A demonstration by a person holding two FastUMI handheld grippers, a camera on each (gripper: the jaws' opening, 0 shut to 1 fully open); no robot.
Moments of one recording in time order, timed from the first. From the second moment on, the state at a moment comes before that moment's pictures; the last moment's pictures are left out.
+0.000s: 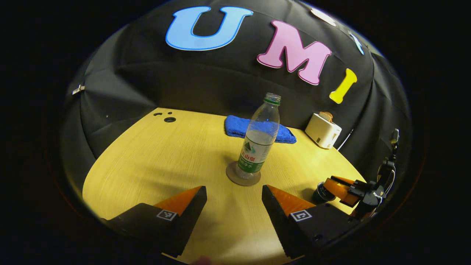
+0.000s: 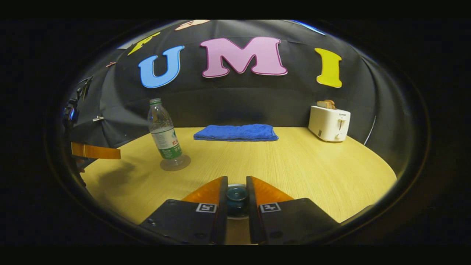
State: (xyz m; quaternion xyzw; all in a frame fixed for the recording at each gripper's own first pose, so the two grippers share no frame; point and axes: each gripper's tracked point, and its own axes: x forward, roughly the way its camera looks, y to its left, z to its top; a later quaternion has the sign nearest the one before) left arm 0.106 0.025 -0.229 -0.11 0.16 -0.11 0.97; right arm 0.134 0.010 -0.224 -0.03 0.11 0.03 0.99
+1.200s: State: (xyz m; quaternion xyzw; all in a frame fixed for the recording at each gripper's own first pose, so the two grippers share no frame) left arm 0.056 0.060 -0.049 0.01 0.01 -0.04 1.00; right arm 0.095 -0.006 -0.037 -0.03 0.04 -0.02 1.00
